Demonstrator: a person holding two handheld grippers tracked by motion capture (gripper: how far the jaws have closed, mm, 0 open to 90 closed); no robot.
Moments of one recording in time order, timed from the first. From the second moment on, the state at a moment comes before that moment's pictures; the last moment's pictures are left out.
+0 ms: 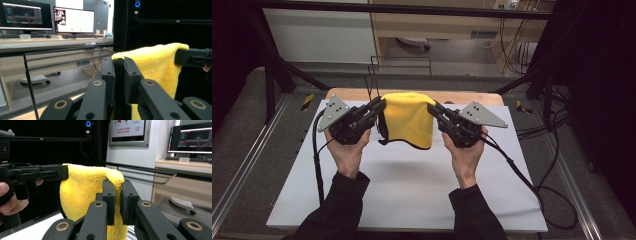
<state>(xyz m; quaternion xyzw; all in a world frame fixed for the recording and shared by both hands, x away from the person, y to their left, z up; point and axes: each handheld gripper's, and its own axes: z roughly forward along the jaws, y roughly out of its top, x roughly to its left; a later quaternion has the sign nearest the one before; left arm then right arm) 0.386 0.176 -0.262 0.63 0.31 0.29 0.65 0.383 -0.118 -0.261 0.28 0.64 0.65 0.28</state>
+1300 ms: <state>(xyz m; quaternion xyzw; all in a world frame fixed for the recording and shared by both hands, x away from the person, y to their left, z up) 0.415 0.180 -0.178 0.57 0.29 0.35 0.68 0.416 -0.101 -0.182 0.25 0.59 0.68 0.35</state>
